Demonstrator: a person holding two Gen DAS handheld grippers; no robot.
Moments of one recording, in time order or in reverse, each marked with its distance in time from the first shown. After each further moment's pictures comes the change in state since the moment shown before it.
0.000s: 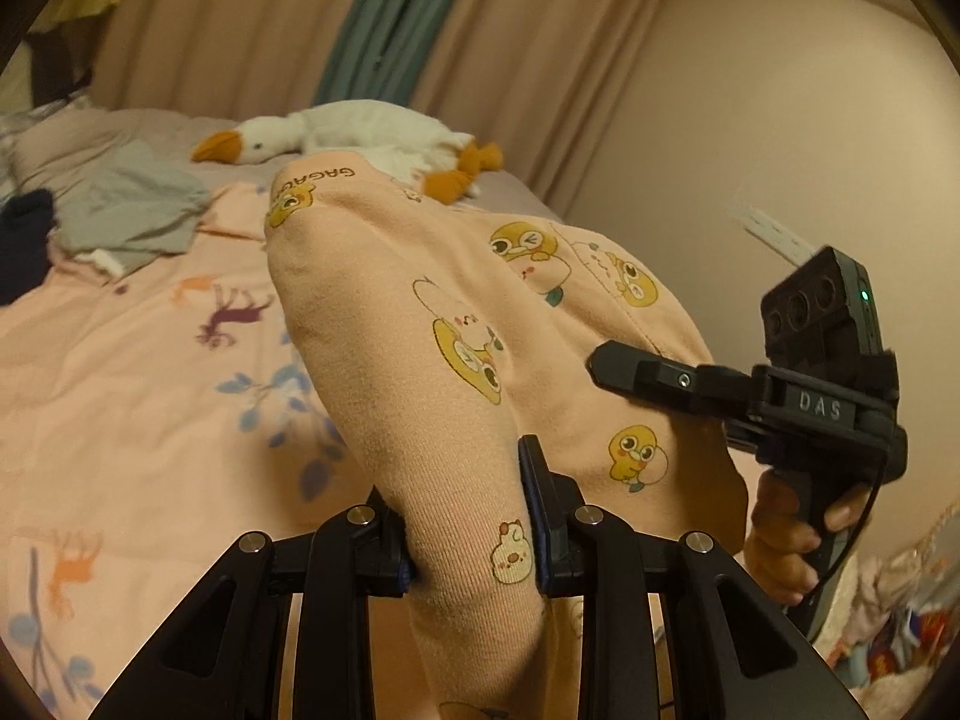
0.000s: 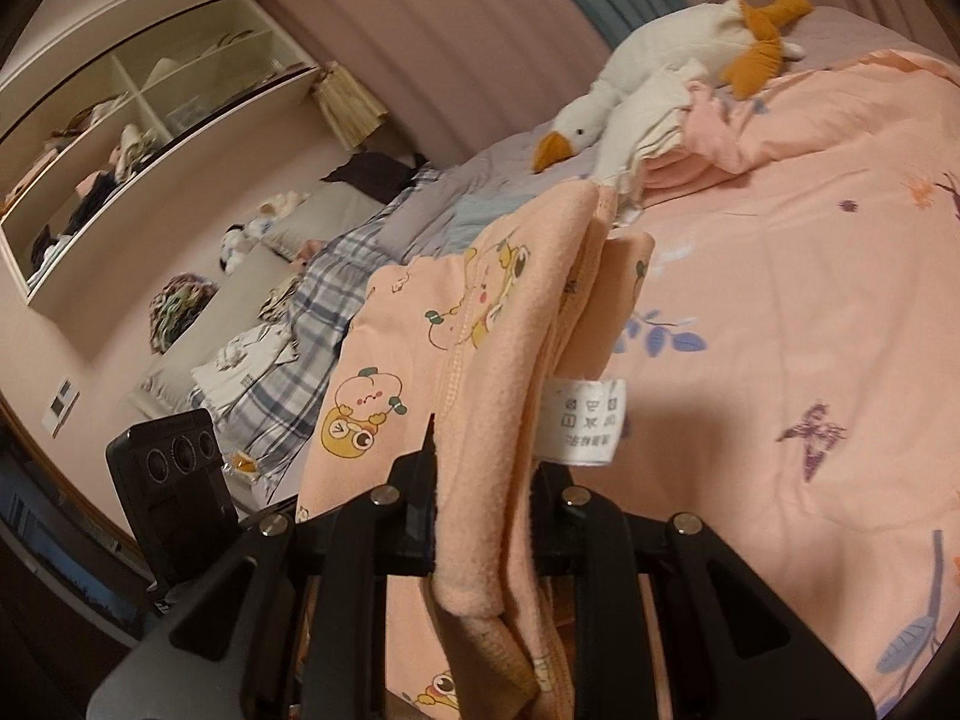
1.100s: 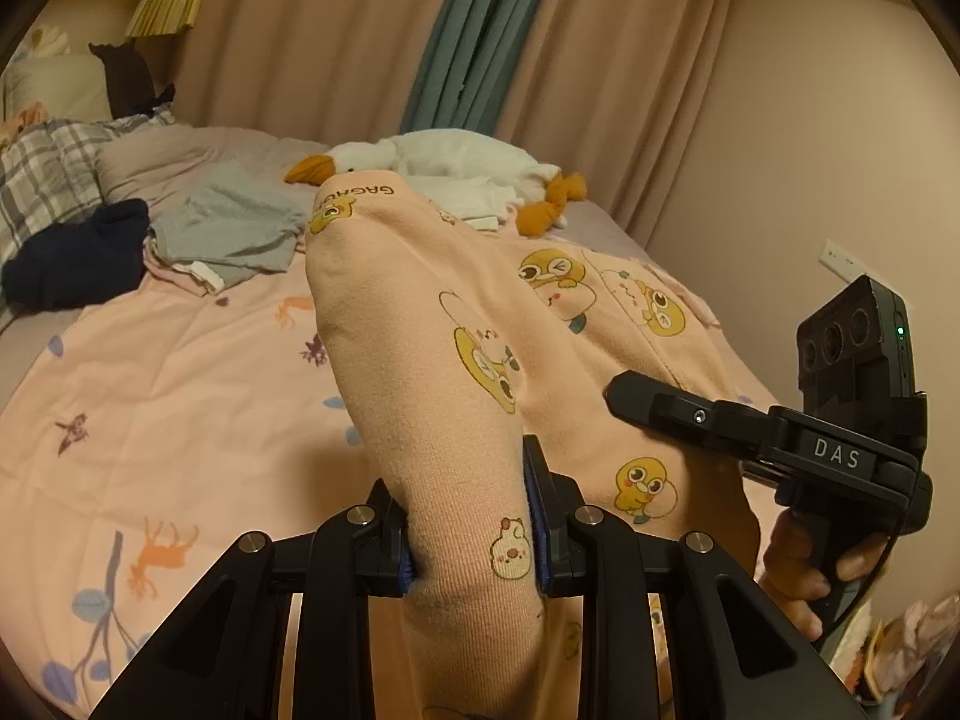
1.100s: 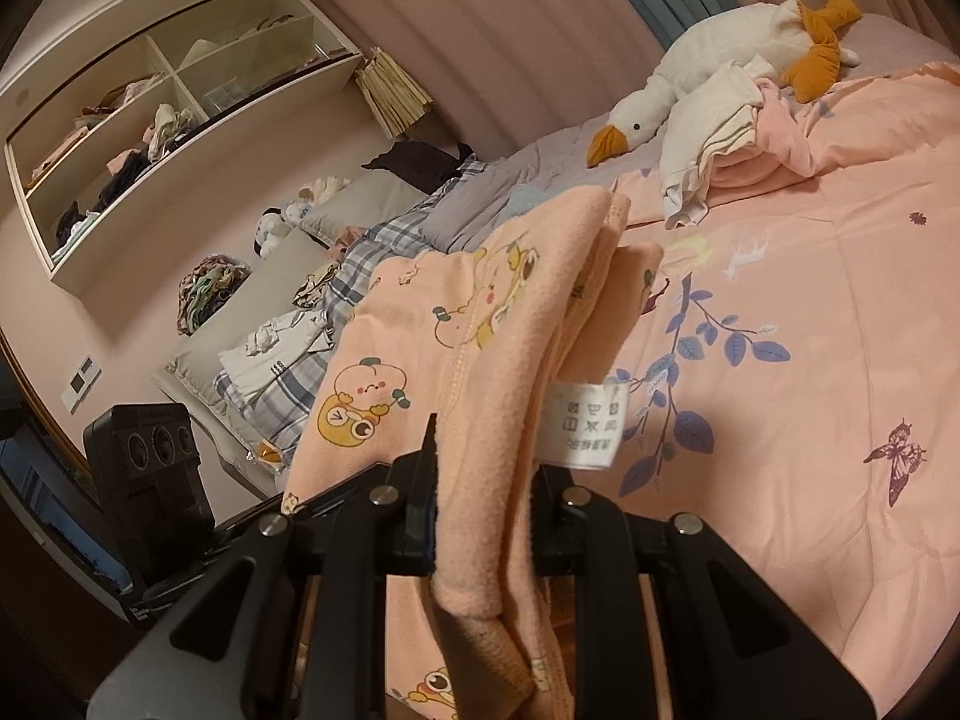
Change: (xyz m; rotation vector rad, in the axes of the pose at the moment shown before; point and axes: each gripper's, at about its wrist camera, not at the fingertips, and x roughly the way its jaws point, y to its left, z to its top) left arm -0.022 0.011 0.000 -0.040 -0.067 0.195; right arm 0.035 0.022 -0.001 -0.046 0.008 0.075
